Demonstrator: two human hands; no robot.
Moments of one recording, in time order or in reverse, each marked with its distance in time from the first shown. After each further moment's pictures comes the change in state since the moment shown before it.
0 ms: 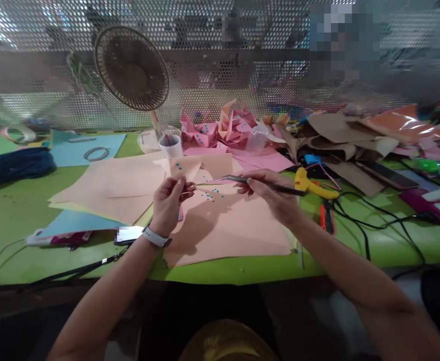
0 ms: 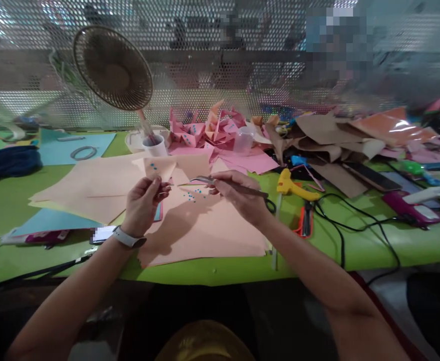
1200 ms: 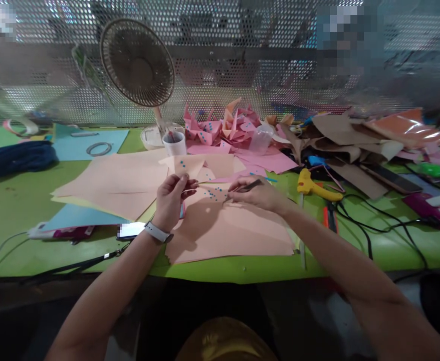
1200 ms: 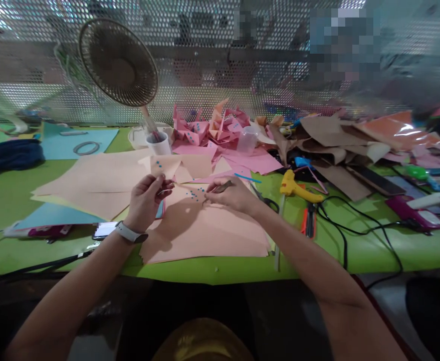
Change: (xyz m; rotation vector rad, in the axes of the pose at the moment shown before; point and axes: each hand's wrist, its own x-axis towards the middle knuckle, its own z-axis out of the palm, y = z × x) left_hand 0.002 0.000 -0.003 -0.011 -0.012 -0.032; right_hand 0.030 0.028 0.007 -0.431 -0.297 0.241
